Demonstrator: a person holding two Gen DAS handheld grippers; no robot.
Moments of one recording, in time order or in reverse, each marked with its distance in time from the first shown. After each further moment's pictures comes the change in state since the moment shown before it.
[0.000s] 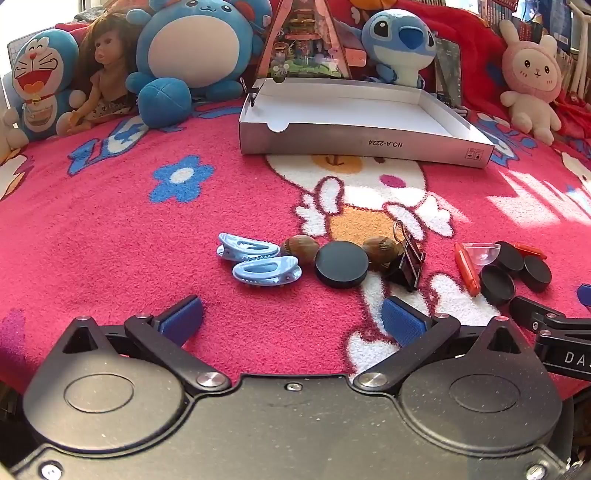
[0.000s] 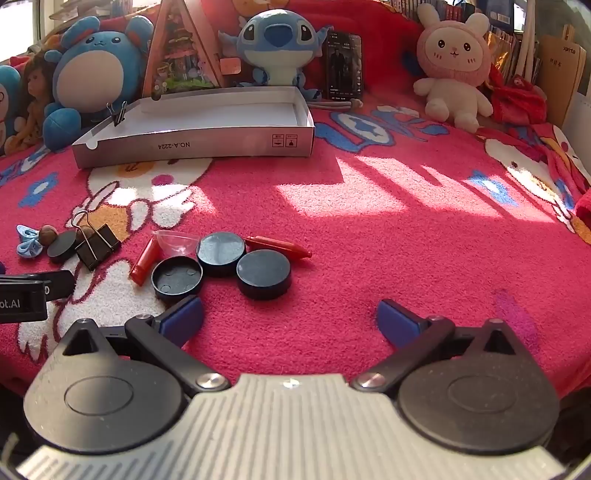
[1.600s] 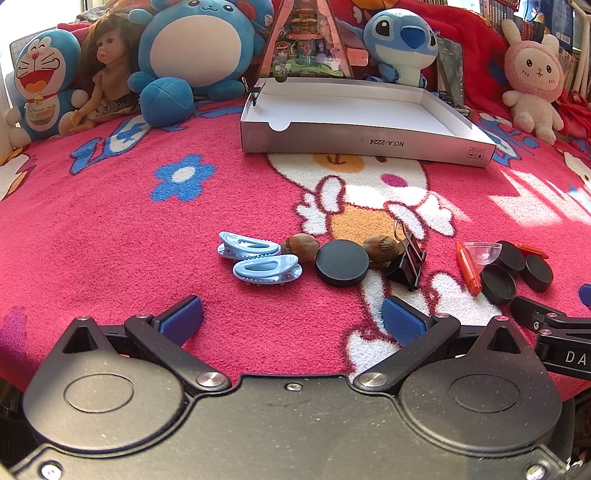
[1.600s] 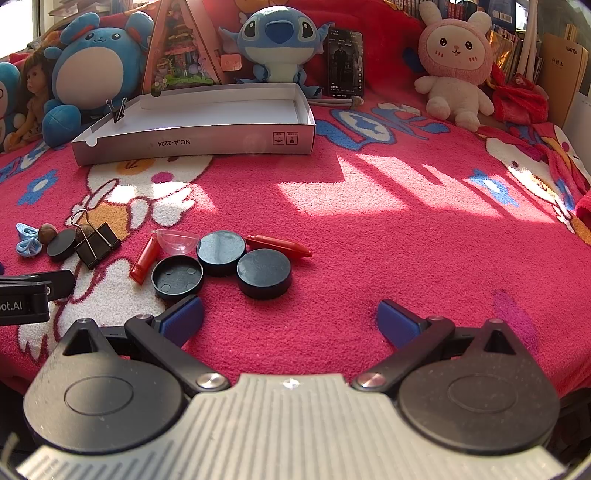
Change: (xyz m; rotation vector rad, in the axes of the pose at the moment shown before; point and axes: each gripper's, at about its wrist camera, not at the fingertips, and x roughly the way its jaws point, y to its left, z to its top) left arm 0.000 0.000 -0.001 0.002 -0.001 0.006; right arm 0.001 0.001 0.001 0.001 0.015 0.001
